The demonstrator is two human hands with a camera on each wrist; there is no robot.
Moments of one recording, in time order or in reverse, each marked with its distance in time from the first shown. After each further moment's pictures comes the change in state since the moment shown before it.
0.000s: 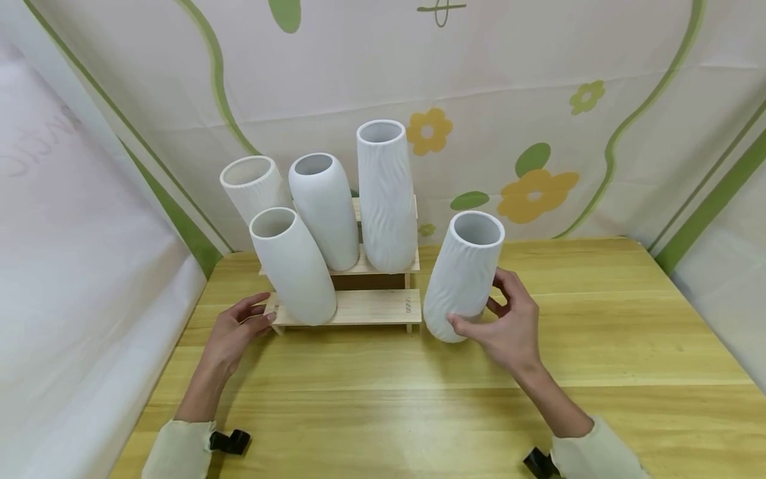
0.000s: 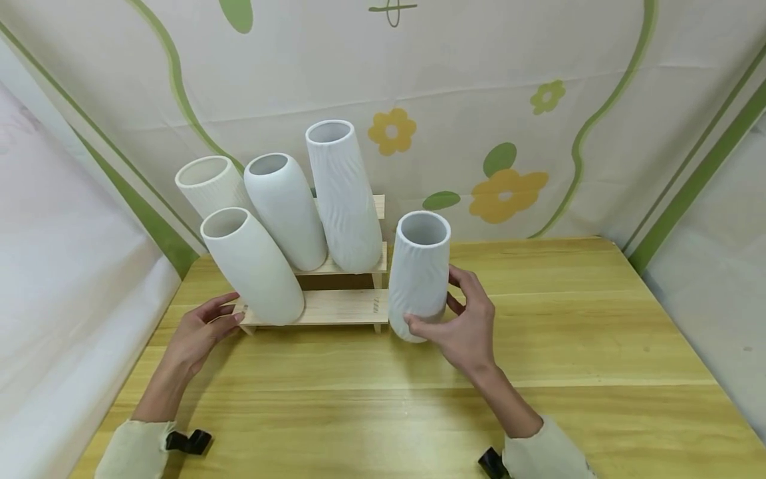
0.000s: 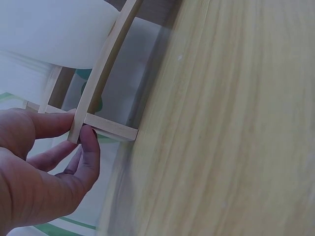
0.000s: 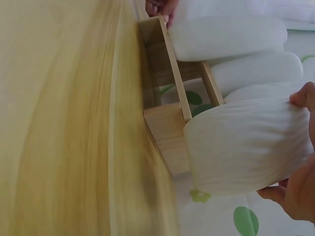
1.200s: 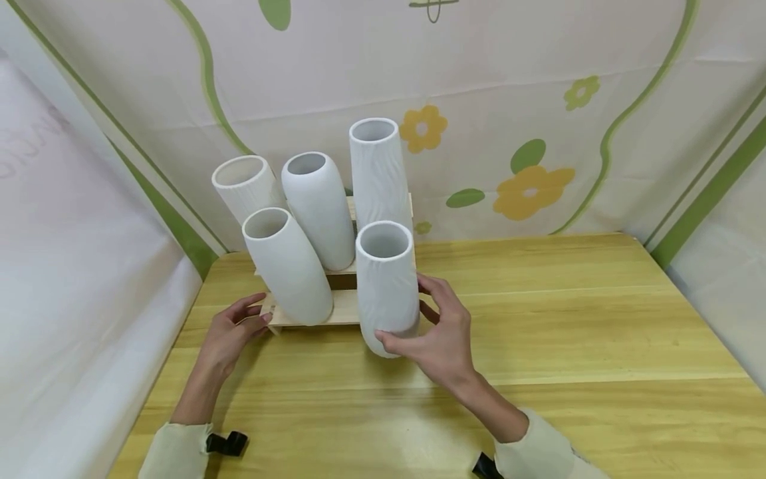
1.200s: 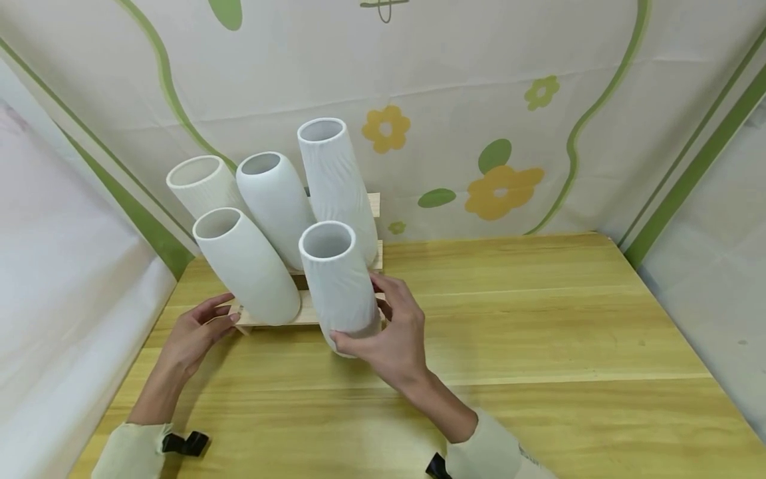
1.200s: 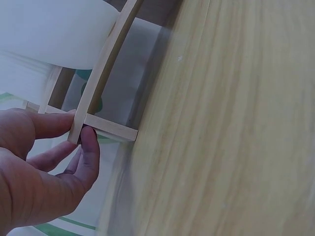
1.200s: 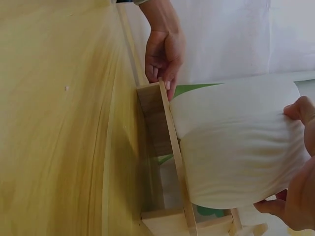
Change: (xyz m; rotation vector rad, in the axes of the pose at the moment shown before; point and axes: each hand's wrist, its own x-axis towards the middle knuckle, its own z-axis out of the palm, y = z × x) left_hand 0.003 0.000 0.000 0.004 0.008 -0.018; right_hand -0.022 -0.034 0.078 -0.009 -0.090 -0.028
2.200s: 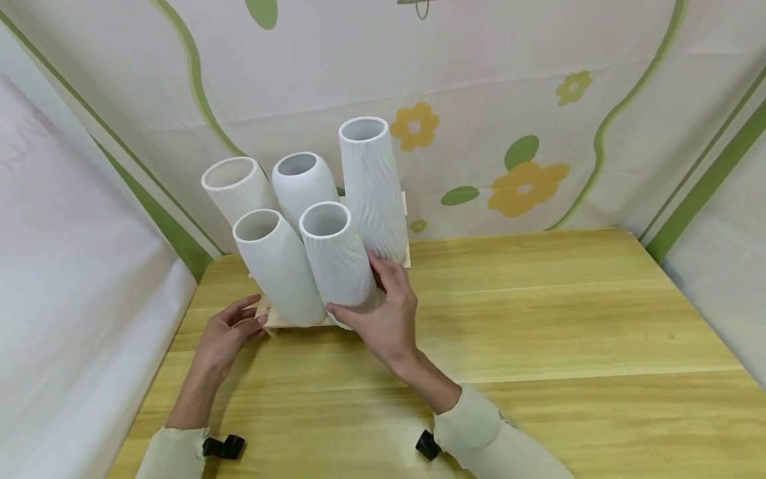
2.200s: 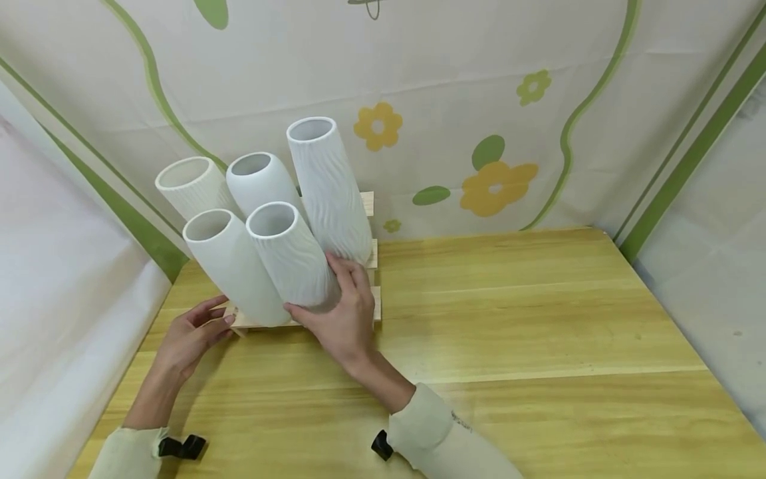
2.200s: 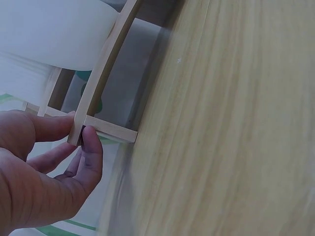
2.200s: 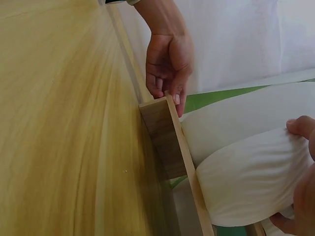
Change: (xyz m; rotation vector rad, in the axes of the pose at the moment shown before) left_hand -0.001 0.003 0.001 -0.045 -0.002 -0.014; right_hand 0.024 0.007 0.072 -0.031 0.109 -0.068
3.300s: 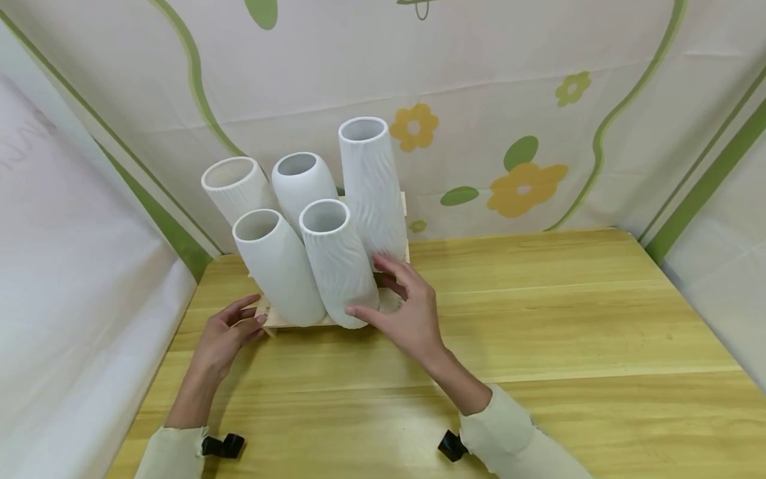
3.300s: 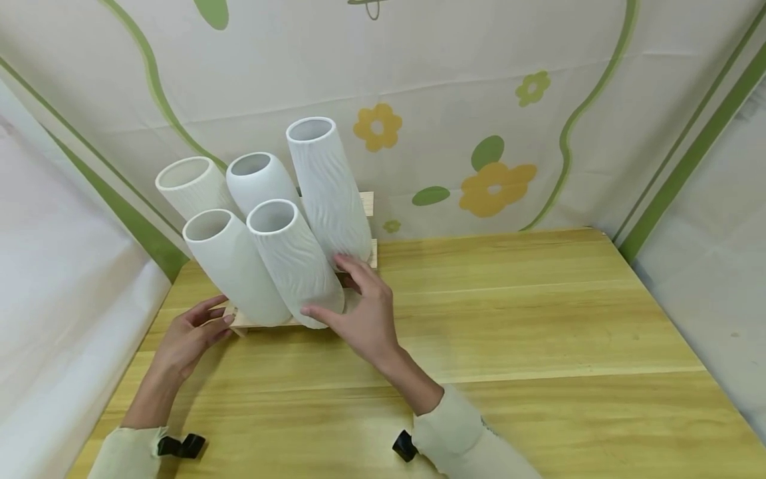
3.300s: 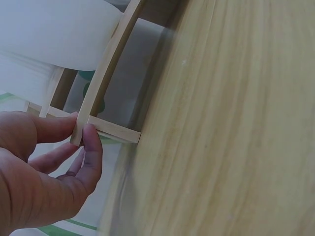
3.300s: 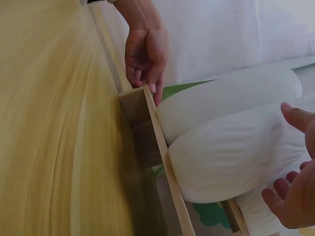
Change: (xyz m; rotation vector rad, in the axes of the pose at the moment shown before) left_hand -0.001 0.001 0.000 0.008 -0.003 -0.007; right_hand 0.012 -0.001 -0.040 0.191 -0.196 0.083
